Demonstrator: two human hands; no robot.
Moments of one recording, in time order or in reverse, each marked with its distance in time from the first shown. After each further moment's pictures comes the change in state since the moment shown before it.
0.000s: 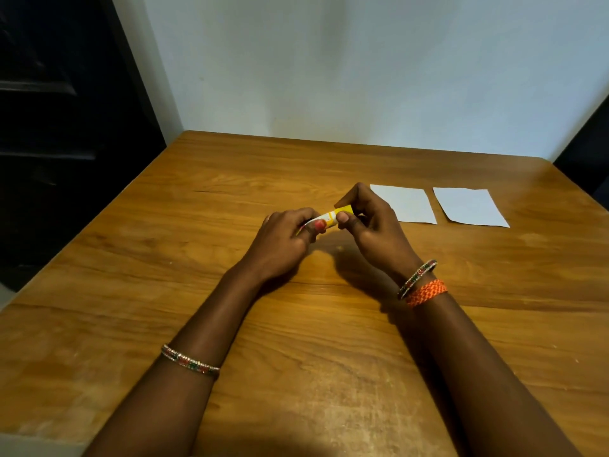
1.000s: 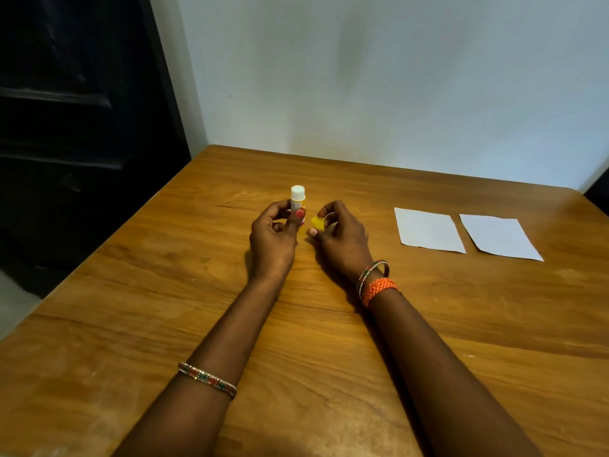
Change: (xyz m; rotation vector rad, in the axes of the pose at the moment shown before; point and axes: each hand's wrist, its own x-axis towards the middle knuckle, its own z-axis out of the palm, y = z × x) left_hand 0.021 -0.028 -0.007 -0.550 0.625 -0.298; right_hand 0.055 0.020 0.078 -0.177 0.079 0.172
